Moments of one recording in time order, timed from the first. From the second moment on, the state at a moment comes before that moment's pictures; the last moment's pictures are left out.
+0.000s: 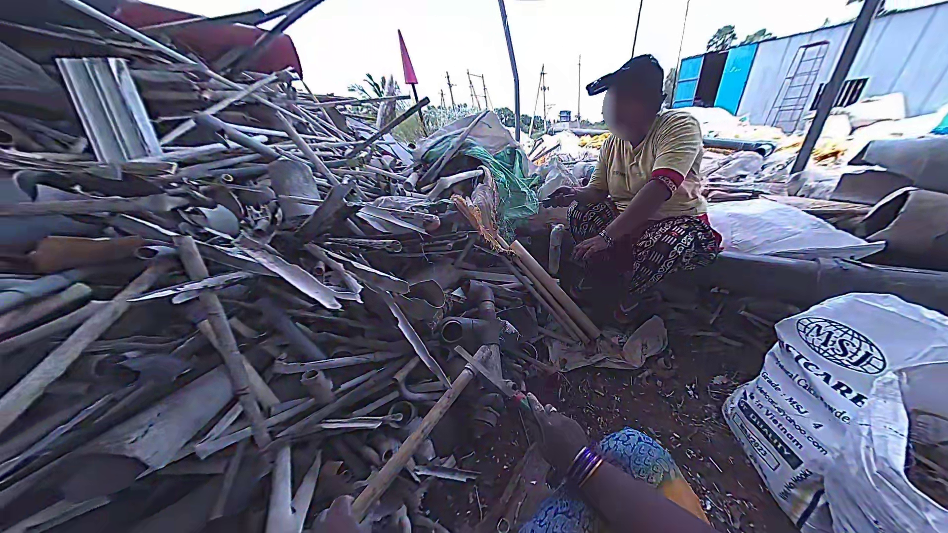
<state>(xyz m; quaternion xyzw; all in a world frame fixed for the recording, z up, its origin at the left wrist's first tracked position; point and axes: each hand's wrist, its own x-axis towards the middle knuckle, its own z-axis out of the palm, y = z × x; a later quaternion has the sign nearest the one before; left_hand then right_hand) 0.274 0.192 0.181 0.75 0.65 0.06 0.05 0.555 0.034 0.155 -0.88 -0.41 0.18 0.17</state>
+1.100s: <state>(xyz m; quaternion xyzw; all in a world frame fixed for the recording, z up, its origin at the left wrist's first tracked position) 0.250 0.195 0.171 0.81 0.45 -0.08 0.37 0.563 0.046 0.160 -0.68 -0.15 0.24 0.67</state>
